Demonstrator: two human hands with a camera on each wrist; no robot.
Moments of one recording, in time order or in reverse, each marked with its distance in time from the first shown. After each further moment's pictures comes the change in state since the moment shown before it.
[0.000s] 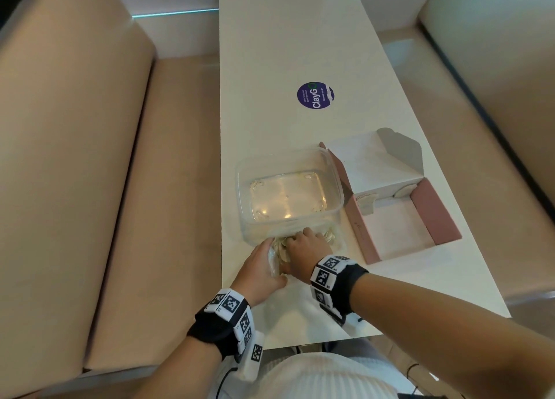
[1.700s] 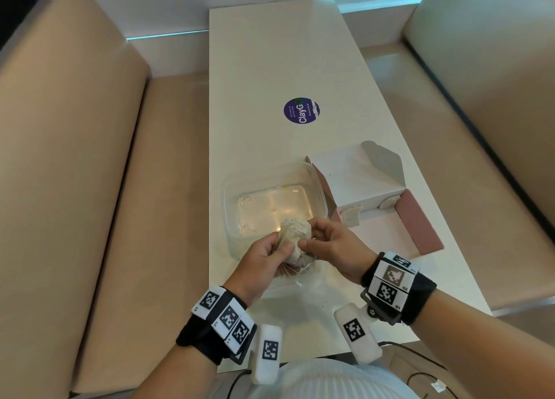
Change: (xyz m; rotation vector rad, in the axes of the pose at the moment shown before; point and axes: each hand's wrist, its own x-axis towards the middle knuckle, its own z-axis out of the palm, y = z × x) left_hand 0.002 0.069 -0.001 -0.746 -0.097 0.099; right_hand -0.051 0.070 -0.058 1.729 0.020 -0.083
